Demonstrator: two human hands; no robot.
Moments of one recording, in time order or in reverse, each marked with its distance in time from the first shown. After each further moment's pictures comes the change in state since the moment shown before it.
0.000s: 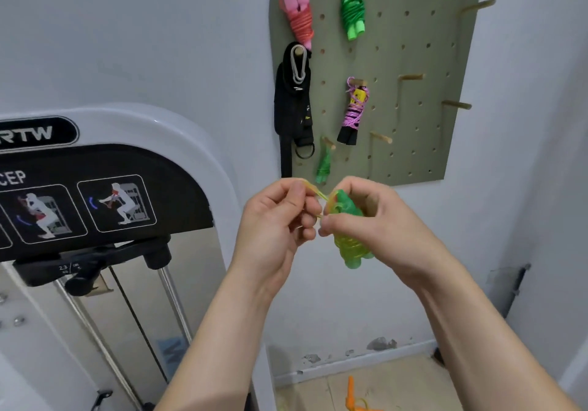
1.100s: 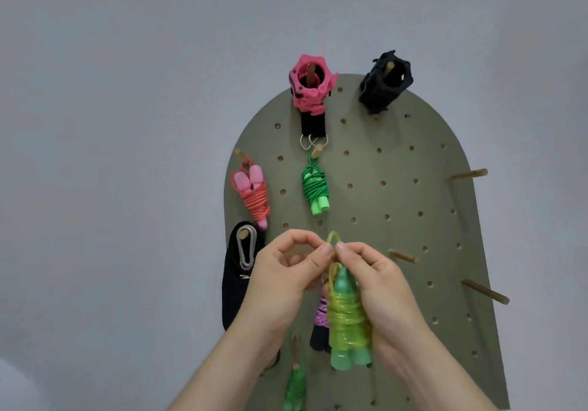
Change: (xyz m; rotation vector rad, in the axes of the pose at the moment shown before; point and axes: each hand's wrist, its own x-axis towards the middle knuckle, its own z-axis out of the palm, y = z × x) left_hand 0.304 -0.003 0.149 0.298 -0.049 0.406; right_hand 0.270 0.008 -0.202 0.579 0.132 -0.220
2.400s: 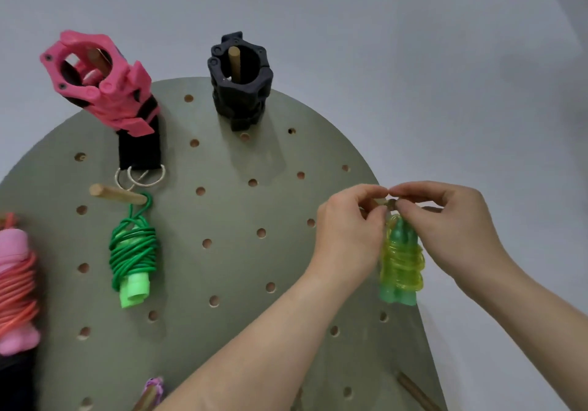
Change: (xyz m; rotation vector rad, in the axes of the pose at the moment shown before) left_hand 0.249 -0.121 0.268 0.462 -0.115 0.378; right_hand 0.206 -0.124 -0.277 -0.777 0.434 -0.592
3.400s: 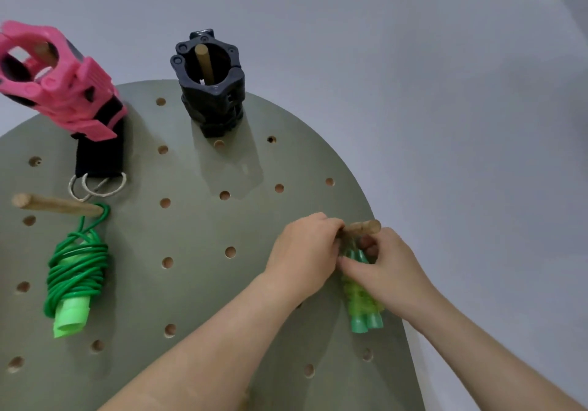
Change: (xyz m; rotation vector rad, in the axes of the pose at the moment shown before) left_hand 0.047 -0.061 0.004 0.852 -0.208 0.245; right_hand 0.029 0.075 0.038 -0.236 -0.347 0.027
